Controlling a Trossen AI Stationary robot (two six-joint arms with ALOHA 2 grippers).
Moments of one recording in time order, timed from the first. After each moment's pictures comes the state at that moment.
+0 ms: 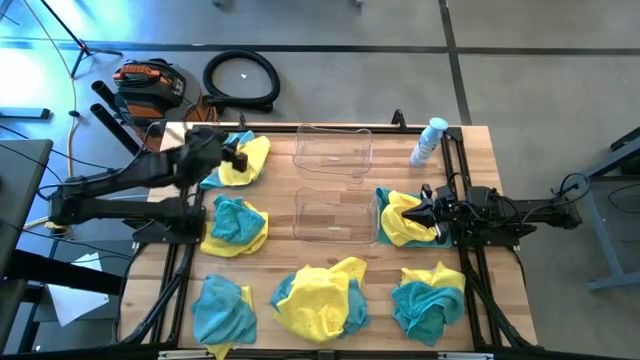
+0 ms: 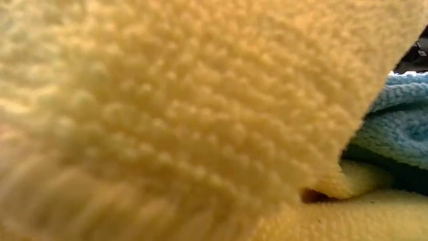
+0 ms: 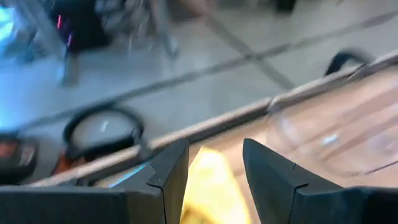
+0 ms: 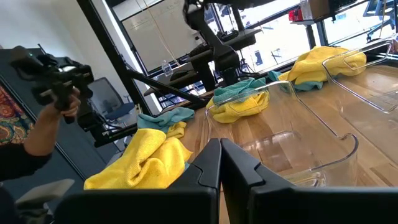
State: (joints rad) left arm 0.33 0.80 0.79 -0.64 -0.76 -0.43; right arm 0.03 0.01 0.01 0.01 -0.06 0.39
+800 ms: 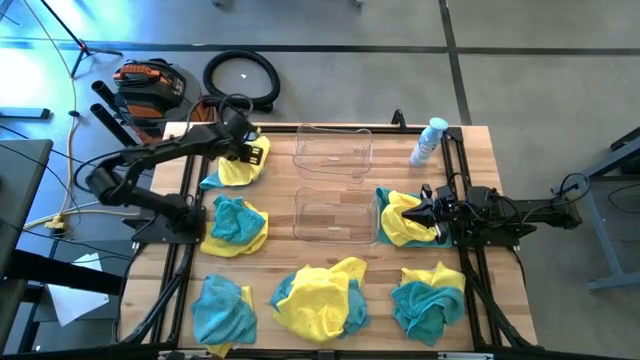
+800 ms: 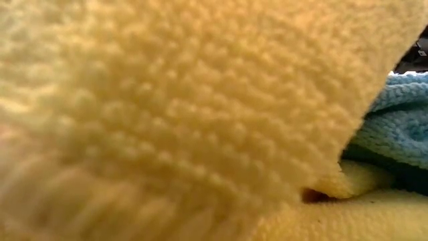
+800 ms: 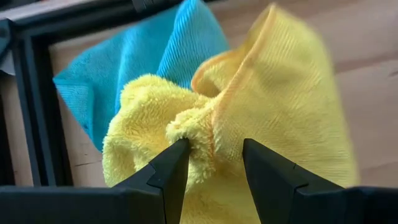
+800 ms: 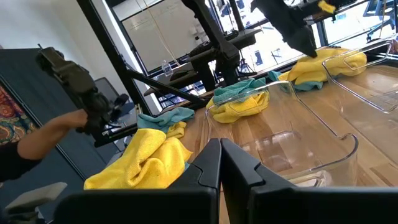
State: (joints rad) left arm 0.79 1.35 0.81 -0.65 -0.27 -0.47; right arm 0.03 0.01 0.01 0.01 -0.06 0.39
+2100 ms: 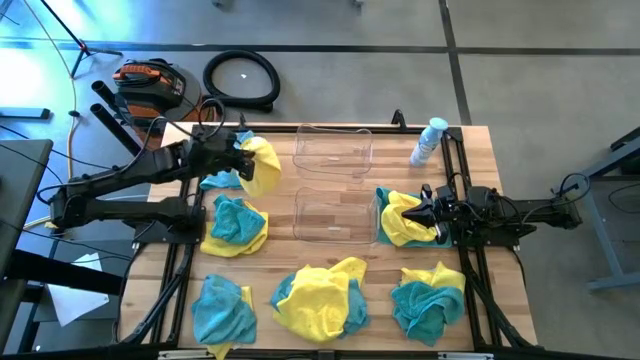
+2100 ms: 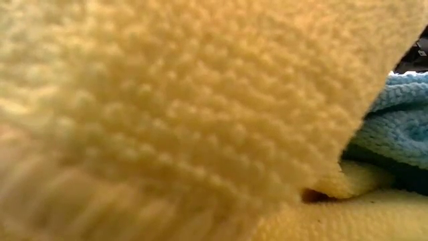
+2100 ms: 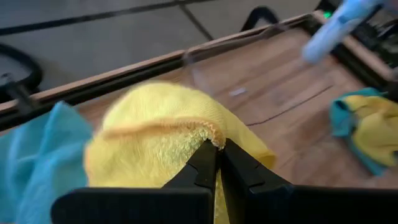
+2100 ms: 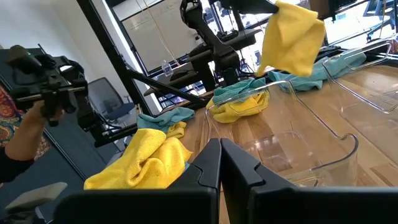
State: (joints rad) left arm 0.37 0.83 0.81 -0.60 -0.30 -0.53; right arm 0.03 0.01 0.01 0.01 -0.06 0.39
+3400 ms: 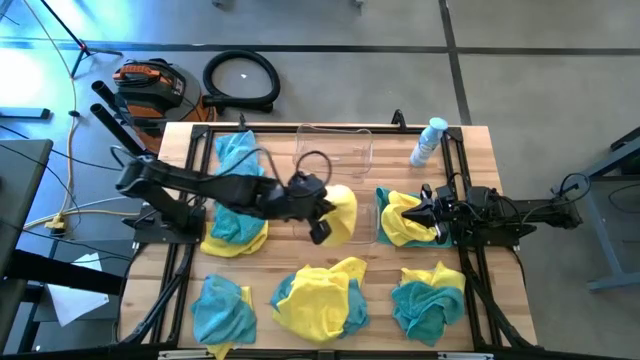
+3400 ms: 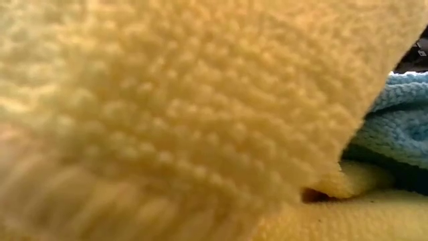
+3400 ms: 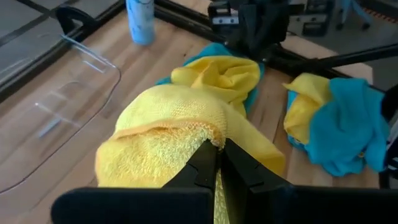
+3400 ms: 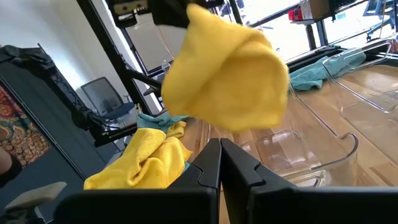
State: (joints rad) left arm -0.18 1.64 1.51 -0.56 -0.40 -0.49; right arm 0.03 0.01 0.01 0.01 -0.06 0.39
